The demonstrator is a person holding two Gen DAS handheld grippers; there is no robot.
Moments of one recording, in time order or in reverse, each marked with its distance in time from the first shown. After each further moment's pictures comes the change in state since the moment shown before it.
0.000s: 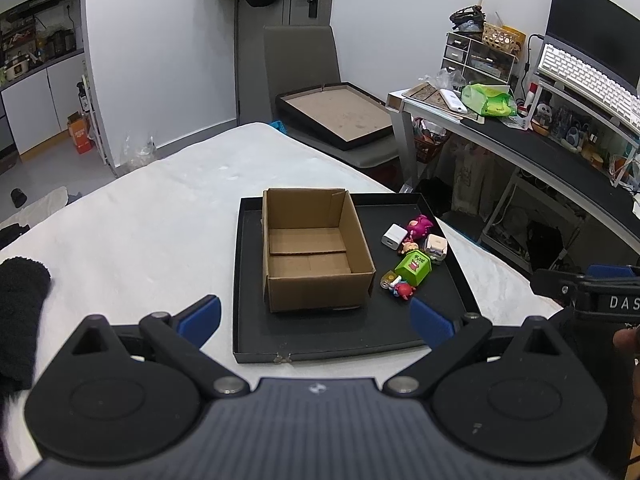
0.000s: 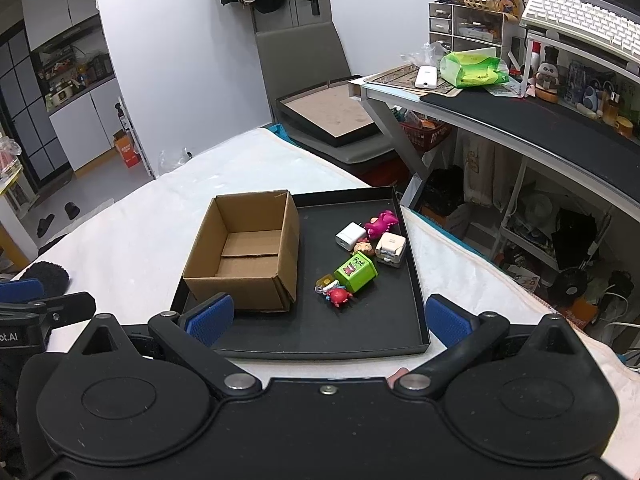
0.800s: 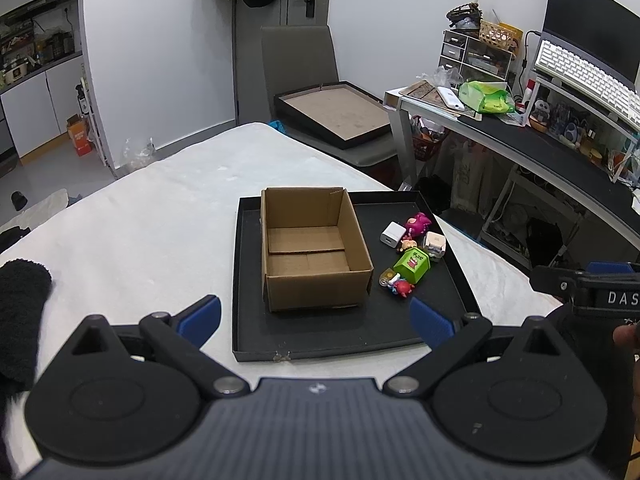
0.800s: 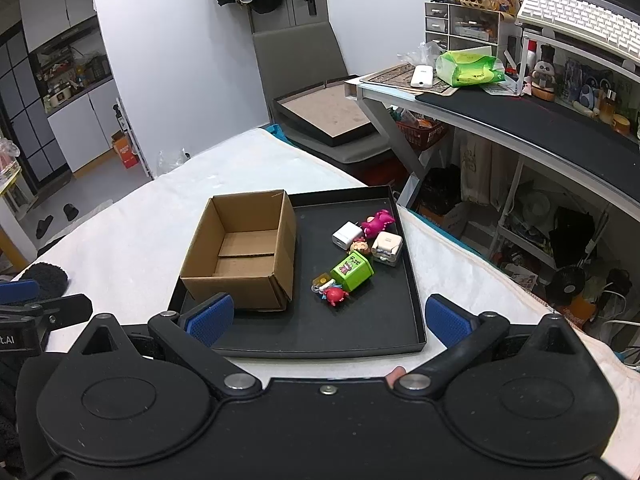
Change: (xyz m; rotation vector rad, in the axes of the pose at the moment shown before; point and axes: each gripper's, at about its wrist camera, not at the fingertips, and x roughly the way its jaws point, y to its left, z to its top) left arm -0.004 -0.004 0.000 0.016 0.001 0.002; right arm -0.001 -0.003 0.000 0.004 0.002 -0.003
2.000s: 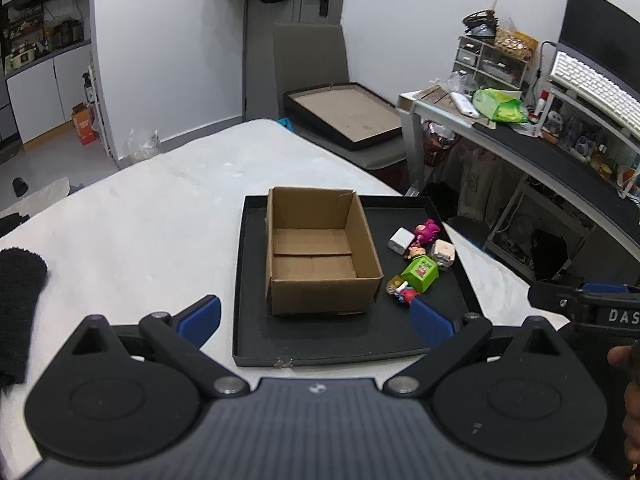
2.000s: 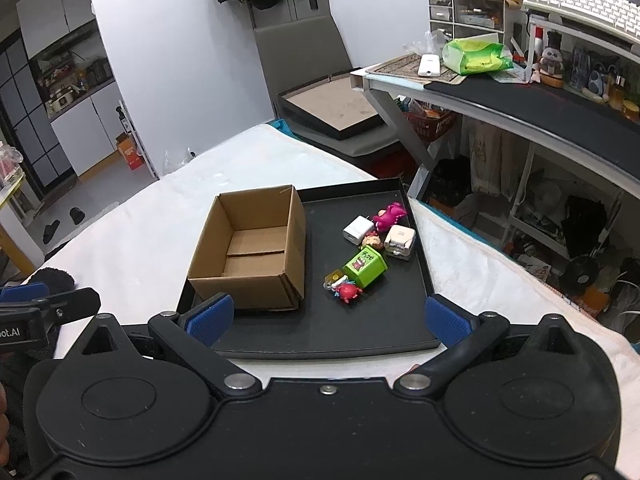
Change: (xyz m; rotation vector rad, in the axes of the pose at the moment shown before) left arm 0.021 0.013 0.002 -0.054 0.006 0.006; right arm 0.017 0.003 -0.001 0.031 0.017 0.031
